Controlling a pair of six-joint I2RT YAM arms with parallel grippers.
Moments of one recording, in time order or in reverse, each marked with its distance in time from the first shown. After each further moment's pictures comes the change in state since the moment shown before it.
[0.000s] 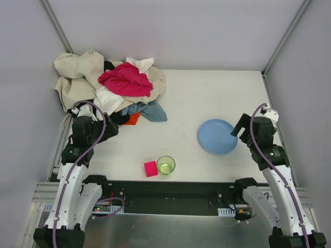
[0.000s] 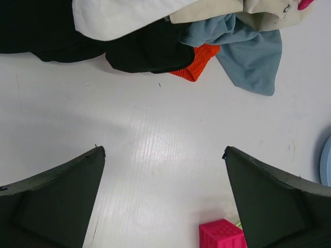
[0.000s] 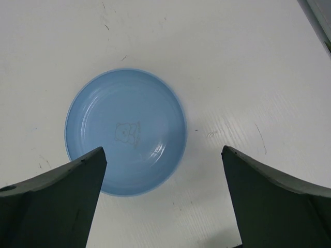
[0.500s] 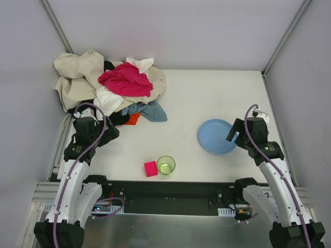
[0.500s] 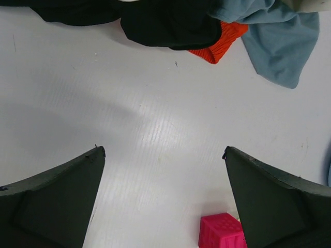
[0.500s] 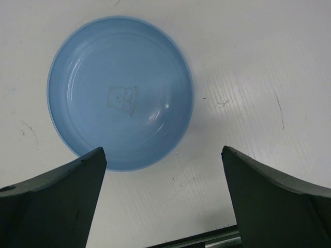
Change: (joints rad) left arm 0.000 0.003 -0.042 -0.046 -0.008 -0.060; right arm 0.000 0.034 -0.039 -0.076 -0.097 0.024
